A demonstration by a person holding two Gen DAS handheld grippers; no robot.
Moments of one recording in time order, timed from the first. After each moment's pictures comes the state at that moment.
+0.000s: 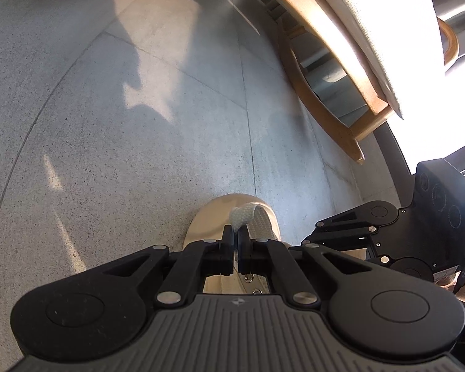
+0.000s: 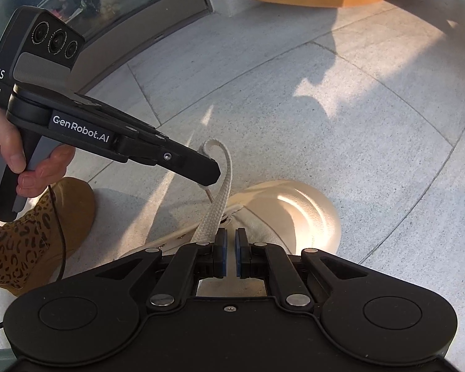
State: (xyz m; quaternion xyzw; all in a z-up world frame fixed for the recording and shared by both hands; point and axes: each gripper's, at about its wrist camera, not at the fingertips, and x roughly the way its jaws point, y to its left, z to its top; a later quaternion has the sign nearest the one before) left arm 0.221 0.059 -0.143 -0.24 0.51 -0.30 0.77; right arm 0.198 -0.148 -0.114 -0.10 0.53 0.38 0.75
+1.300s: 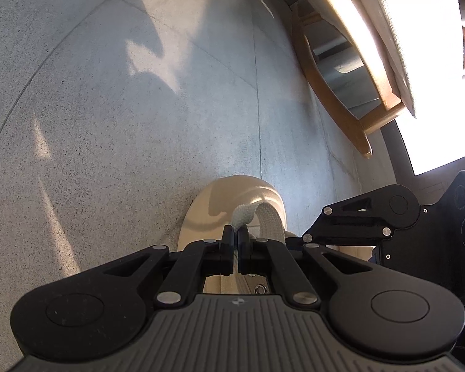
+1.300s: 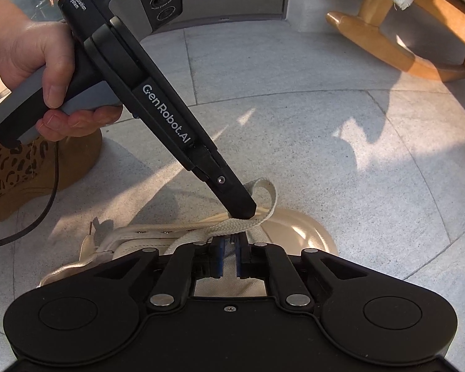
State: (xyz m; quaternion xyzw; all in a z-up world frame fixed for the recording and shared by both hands) left arm 0.226 0.050 -0.163 -0.26 0.54 -0.30 0.74; right arm 0.175 -0.122 -0.113 -0.27 0.43 0.46 0.73
